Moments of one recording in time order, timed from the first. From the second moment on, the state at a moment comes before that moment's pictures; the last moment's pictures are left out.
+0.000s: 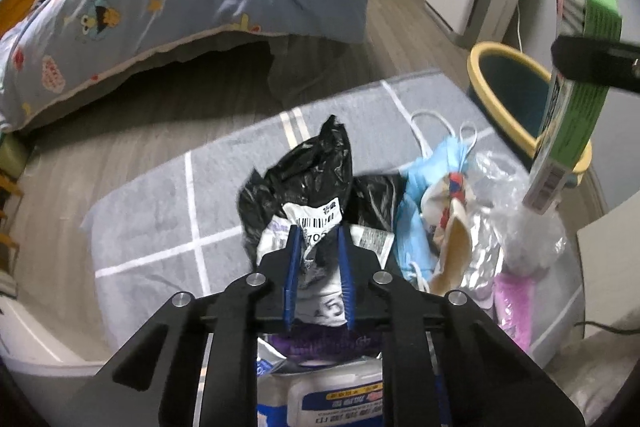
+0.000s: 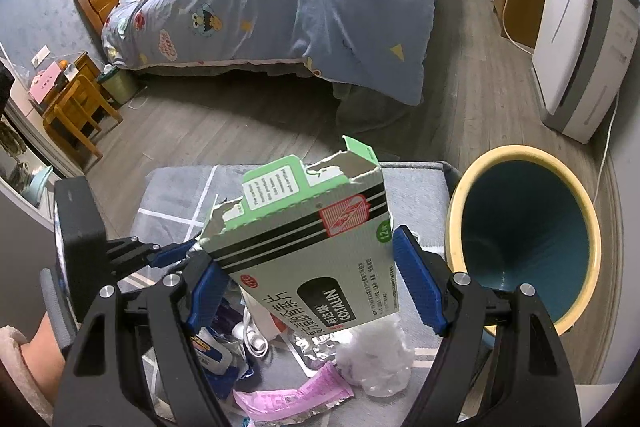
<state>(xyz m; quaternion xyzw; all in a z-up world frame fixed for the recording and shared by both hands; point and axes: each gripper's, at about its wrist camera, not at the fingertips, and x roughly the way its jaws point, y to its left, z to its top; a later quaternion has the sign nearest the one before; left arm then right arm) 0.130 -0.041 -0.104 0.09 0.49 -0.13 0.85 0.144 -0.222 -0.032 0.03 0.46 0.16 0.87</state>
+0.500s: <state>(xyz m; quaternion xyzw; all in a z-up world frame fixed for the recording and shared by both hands) 0.121 -0.038 -0.010 0.02 0.40 -0.14 0.91 0.134 -0.253 0.031 0.06 0.41 0.18 0.89</state>
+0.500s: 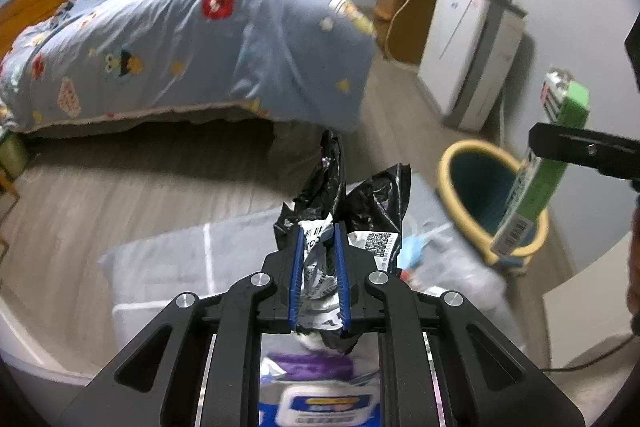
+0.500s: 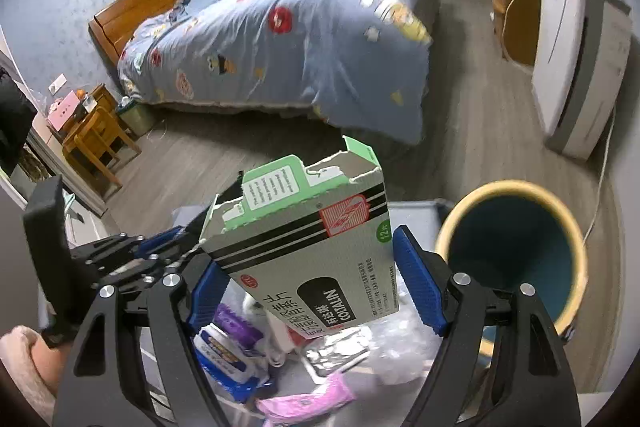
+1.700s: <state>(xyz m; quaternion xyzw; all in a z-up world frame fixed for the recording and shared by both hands) 0.185 -0.270 -0.065 0.04 0.45 -0.33 0.83 0.151 -0.477 -0.070 0.16 0.44 -0.03 0.88</state>
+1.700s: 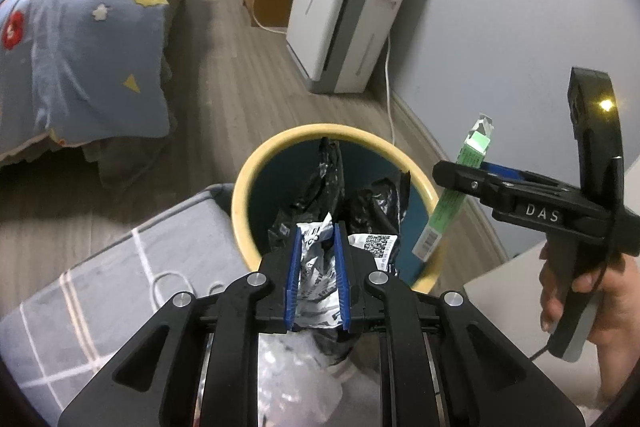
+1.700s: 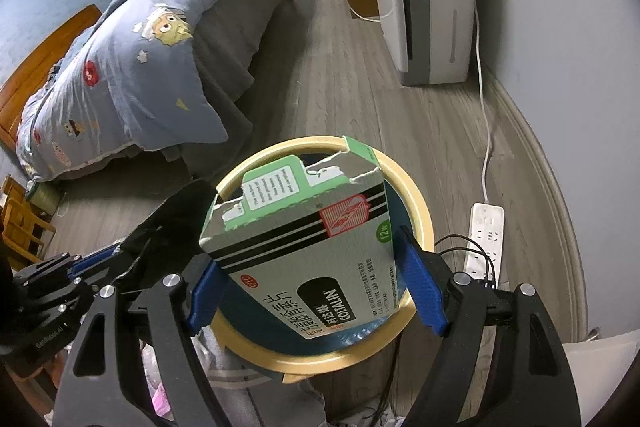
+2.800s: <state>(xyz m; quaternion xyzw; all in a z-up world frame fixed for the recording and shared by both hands) 0.191 -0.208 -0.035 0.04 0.39 -0.27 0.88 0.165 -0.468 -0.077 0.13 0.46 -0.04 0.88</state>
